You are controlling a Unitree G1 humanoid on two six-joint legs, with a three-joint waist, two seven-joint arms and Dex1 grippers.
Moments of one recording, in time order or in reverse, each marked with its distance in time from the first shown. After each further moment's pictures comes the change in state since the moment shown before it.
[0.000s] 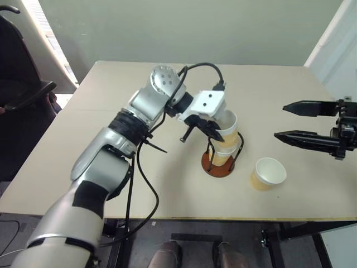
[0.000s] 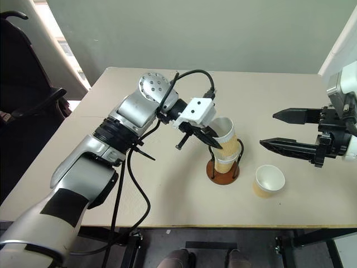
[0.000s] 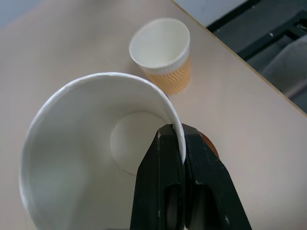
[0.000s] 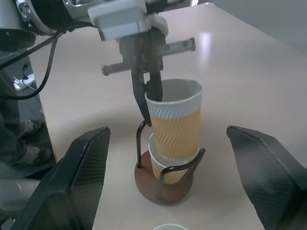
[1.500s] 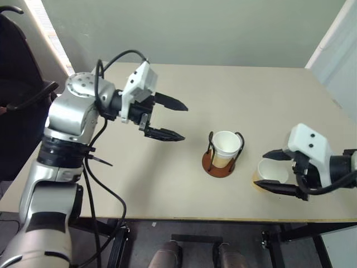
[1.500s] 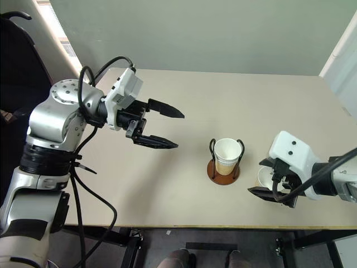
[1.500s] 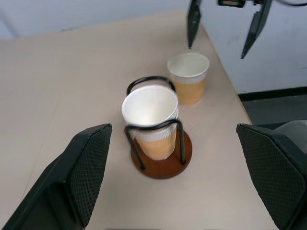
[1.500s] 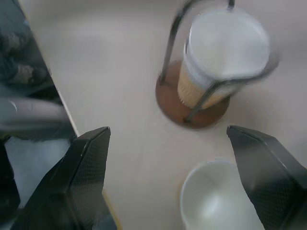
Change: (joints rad) left arm 0.361 0.354 0.461 -0.513 -0.206 0.567 0.091; right arm 0.275 -0.139 0.199 -0.267 -0.061 0.025 -0.208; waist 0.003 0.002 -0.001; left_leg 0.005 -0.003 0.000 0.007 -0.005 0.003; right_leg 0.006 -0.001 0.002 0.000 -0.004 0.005
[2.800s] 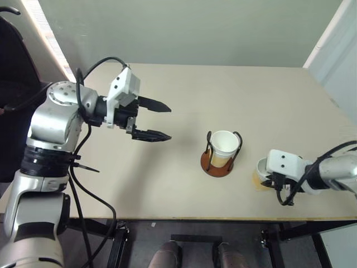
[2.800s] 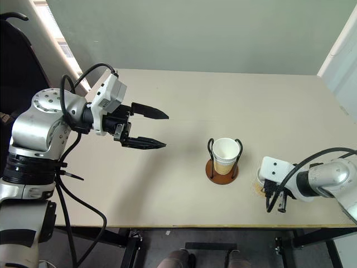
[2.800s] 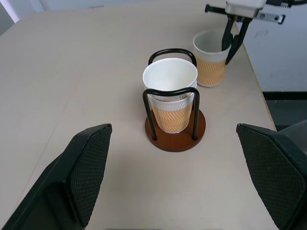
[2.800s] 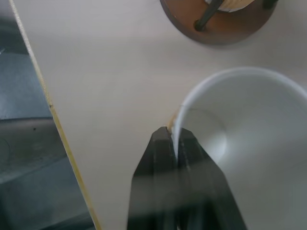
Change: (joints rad) left arm 0.073 0.059 0.037 -0.013 -0.003 -0.005 0.025; right arm -0.060 -0.037 0.415 0.171 -0.552 -0.339 0.277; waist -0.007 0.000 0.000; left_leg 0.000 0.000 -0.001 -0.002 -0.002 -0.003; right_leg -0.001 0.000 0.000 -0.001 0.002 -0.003
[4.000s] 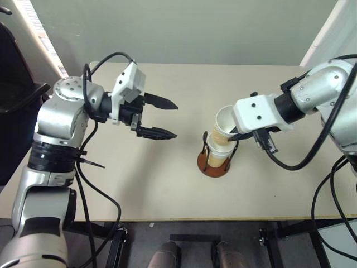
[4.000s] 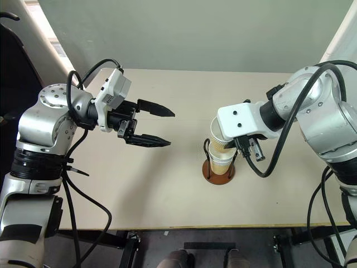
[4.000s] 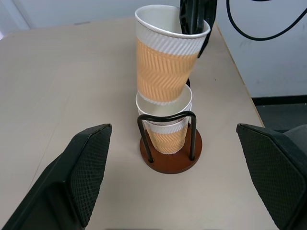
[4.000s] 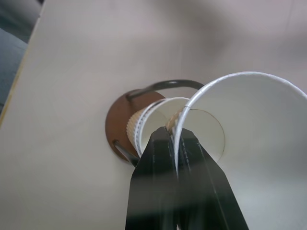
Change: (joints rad) left arm -0.050 -0.045 -0.012 0.021 0.001 -0.001 -0.024; right arm -0.869 0.391 0.383 0.307 -0.332 -0.292 0.535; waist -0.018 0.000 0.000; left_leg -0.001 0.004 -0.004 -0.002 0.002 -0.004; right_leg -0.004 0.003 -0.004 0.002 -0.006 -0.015
